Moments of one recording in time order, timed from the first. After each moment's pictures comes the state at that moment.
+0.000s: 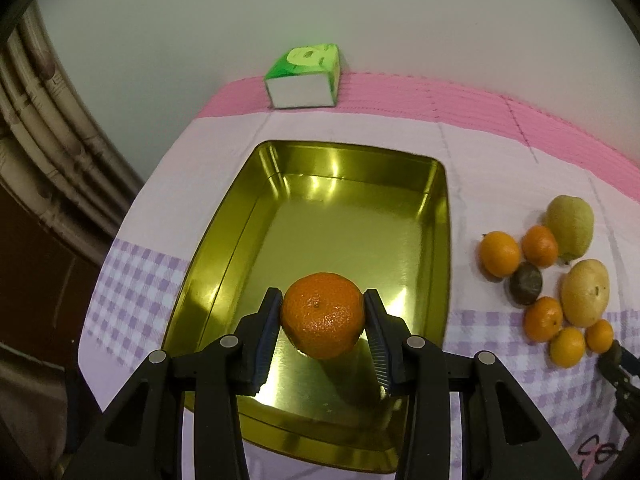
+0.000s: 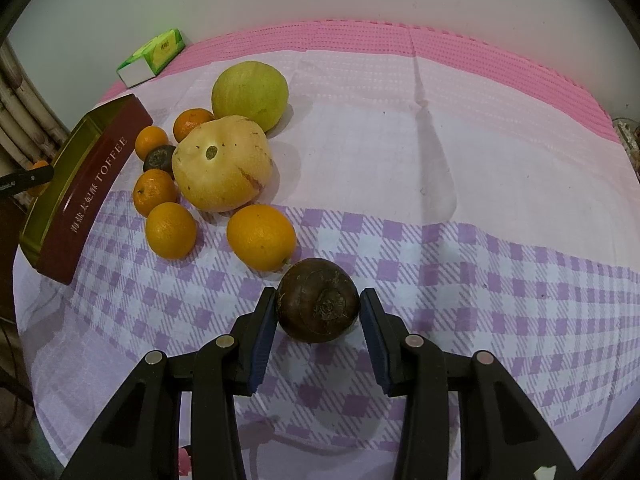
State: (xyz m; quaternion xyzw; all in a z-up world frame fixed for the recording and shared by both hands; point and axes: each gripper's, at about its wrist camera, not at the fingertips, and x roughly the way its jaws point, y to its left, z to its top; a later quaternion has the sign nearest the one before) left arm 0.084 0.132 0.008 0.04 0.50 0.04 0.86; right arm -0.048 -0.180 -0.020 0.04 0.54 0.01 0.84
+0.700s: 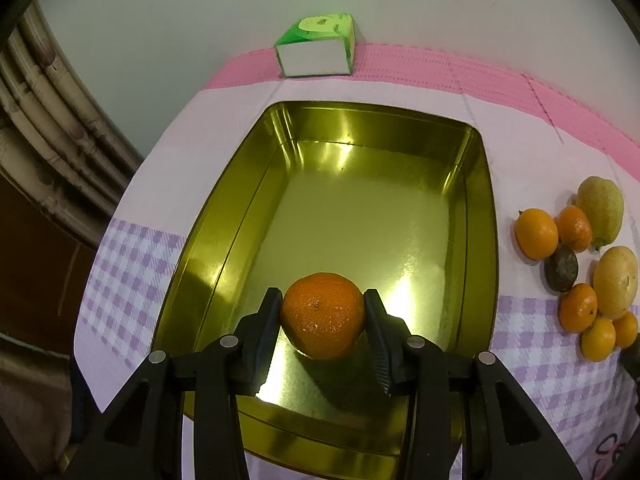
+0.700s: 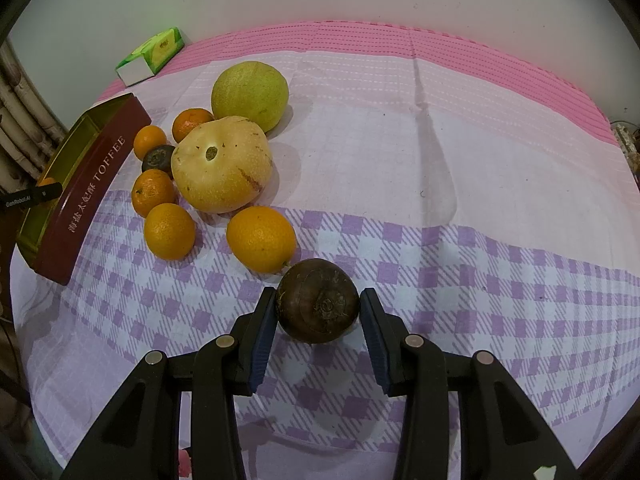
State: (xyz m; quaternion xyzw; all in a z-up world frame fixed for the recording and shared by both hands) left arm 0.090 0.141 -0.019 0.05 0.53 0.06 0.84; right arm -0.047 -0.181 -0.019 0.04 0.54 0.01 0.84
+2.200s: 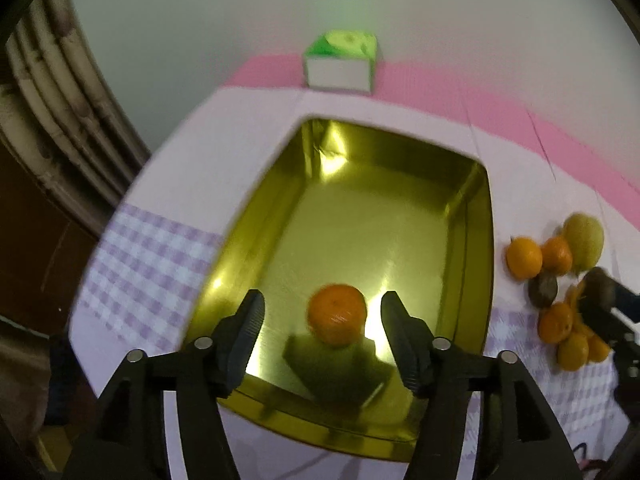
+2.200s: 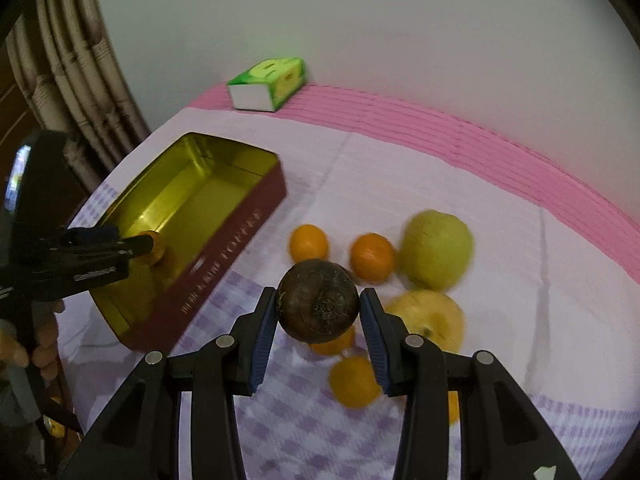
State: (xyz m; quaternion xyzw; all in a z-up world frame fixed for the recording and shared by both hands) left arm 0.083 0.169 0.017 -0.01 0.52 0.07 0.85; right arm 0.027 -0.038 0.048 -0.04 0.48 0.14 0.87
